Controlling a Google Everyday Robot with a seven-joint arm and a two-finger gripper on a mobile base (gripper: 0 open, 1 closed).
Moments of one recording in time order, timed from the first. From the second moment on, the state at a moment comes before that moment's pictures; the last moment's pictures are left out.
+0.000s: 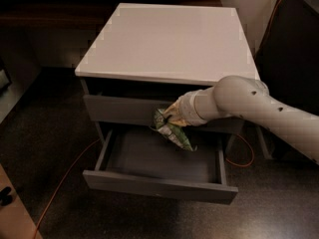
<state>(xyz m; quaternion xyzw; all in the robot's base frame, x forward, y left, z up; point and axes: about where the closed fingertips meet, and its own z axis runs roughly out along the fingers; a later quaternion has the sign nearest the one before) 0.608 -0.056 0.733 -0.85 0.34 -0.12 0.37</state>
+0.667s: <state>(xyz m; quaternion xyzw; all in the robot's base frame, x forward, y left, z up) 0.611 -0.067 0.768 -0.85 0.32 -0.13 0.39</state>
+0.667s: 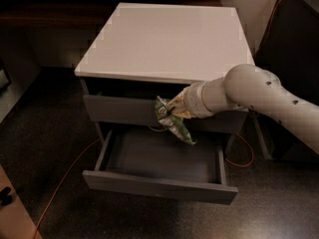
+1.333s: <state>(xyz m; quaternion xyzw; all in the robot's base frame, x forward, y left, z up) 0.602 -0.081 0.842 -0.85 0.29 -0.16 0.42</state>
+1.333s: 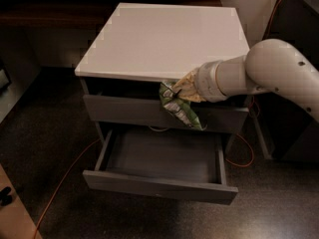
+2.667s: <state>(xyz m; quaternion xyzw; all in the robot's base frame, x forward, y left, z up) 0.681 -0.127 0.980 -0.86 0.24 -0.25 0.37</state>
